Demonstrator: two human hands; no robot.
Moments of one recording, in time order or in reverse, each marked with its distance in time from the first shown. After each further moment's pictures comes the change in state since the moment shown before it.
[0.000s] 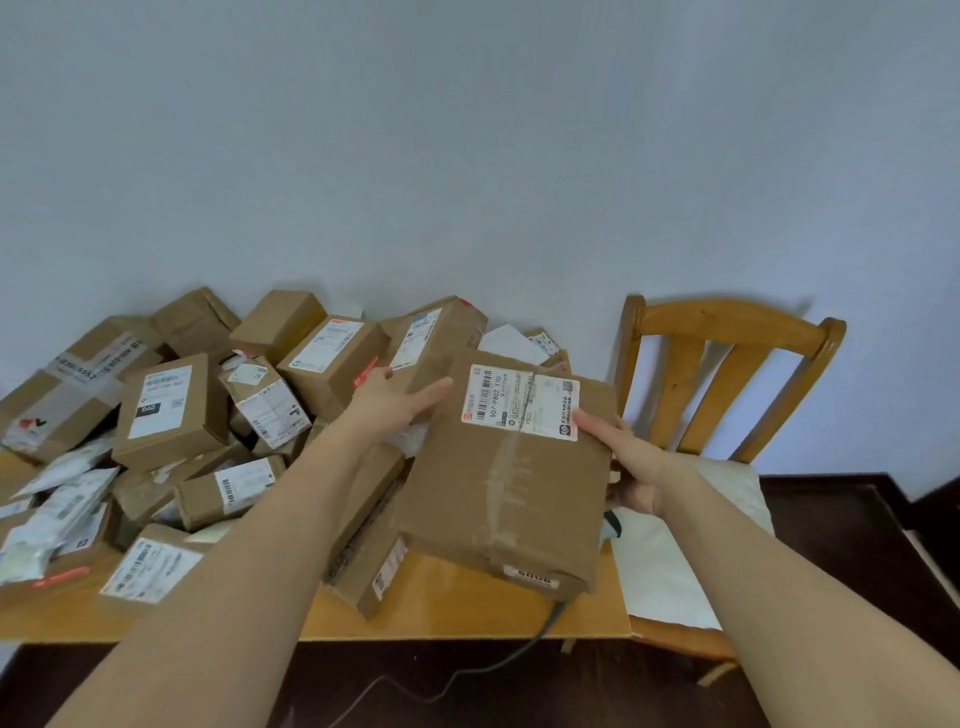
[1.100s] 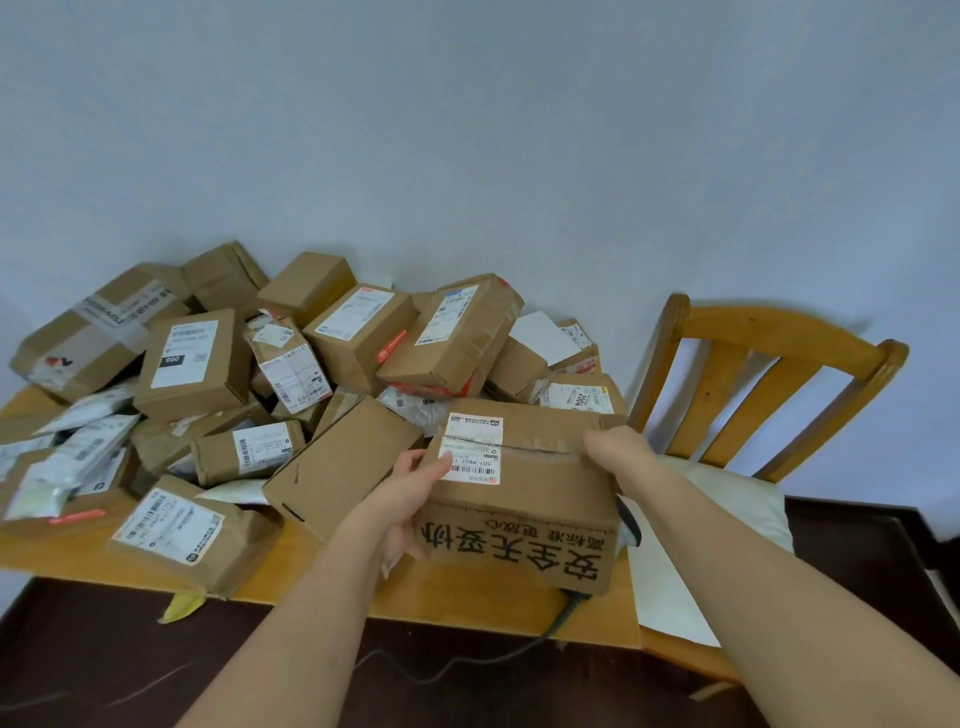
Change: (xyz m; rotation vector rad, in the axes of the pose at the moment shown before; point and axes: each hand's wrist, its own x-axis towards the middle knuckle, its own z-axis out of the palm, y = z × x) left_hand -0.017 -0.096 0.036 -0.402 -0.199 -0.403; right_hand 0.028 -0.008 0.055 -0.688 0.331 0.040
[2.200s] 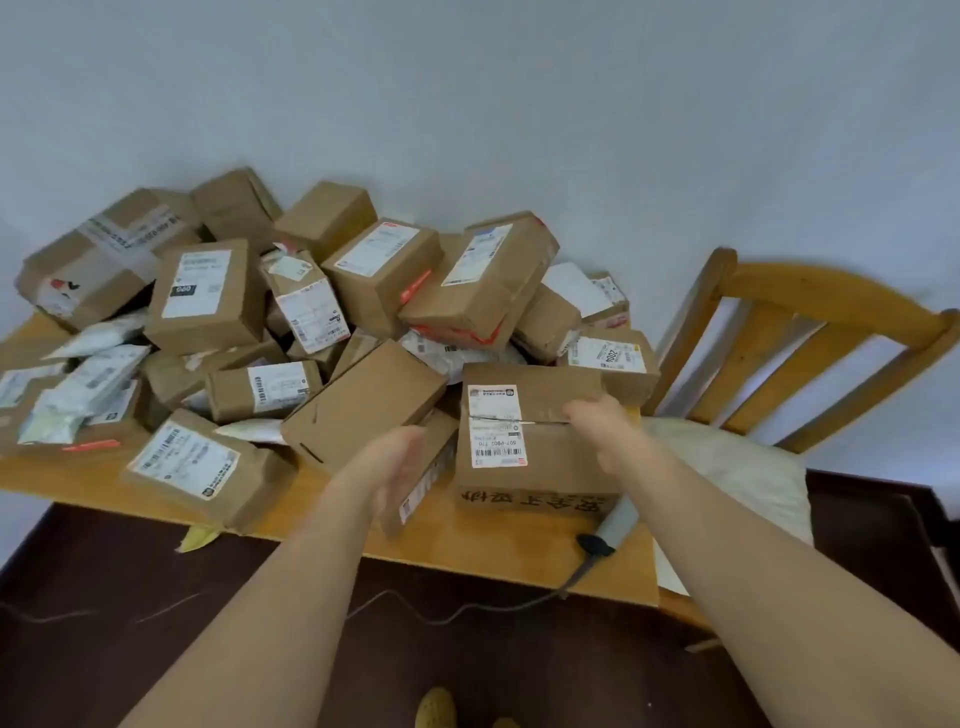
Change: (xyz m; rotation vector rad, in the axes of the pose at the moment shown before) left_hand 0.034 -0.038 -0.038 0.005 0.157 -0.034; right_hand 0.031 0.014 0.074 0.133 -0.080 -0.002
